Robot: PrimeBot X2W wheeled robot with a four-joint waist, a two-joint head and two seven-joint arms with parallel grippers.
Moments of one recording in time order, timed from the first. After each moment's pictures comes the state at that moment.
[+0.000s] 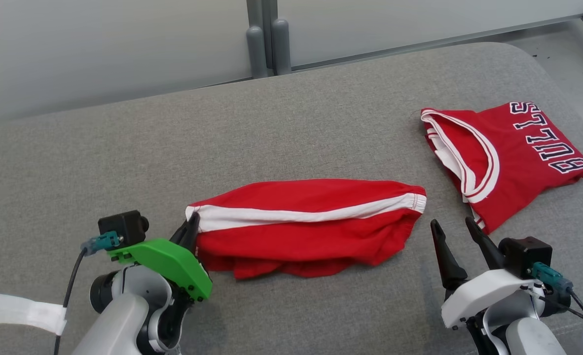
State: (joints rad) left arm -0.35 0.27 -0.54 0.35 -0.93 0.15 0.05; right arm -0.06 -0.05 0.04 0.17 0.20 0.13 -0.07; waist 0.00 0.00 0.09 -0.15
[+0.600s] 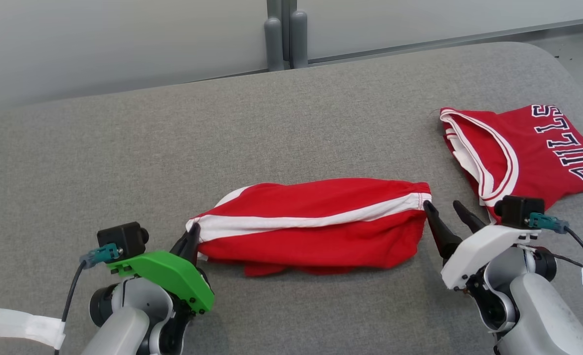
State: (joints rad) left arm -0.26 0.31 -0.54 0.20 -0.93 0.23 0.07; right arm -0.26 -0.14 0.12 0.38 0.50 0.13 0.08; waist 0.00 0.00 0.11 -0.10
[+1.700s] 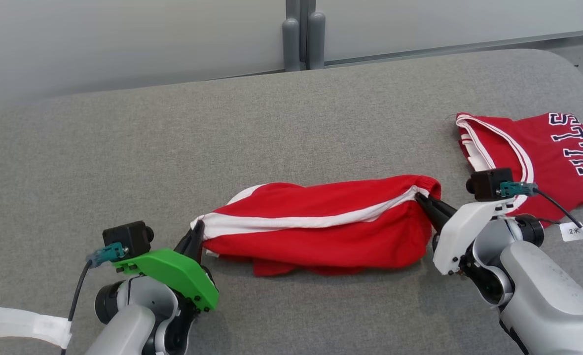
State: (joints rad) left arm -0.28 0.29 -0.56 0.24 -0.93 0.21 0.05; right arm -0.45 -0.30 0.43 0.52 0.65 0.13 0.13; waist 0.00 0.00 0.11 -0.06
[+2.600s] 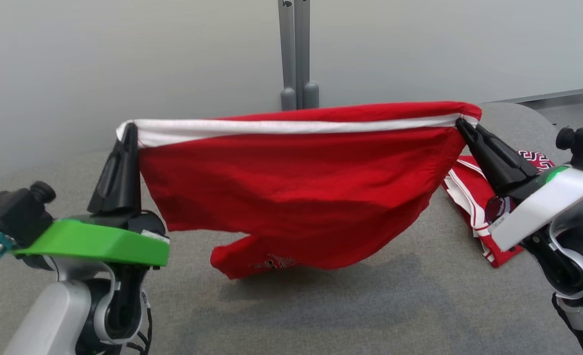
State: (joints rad) left arm -0.25 0.37 -0.39 -0.23 -0.91 0.27 -0.11; right arm -0.29 -0.42 0.21 -0.13 0.71 0.13 0.19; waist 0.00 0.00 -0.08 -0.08
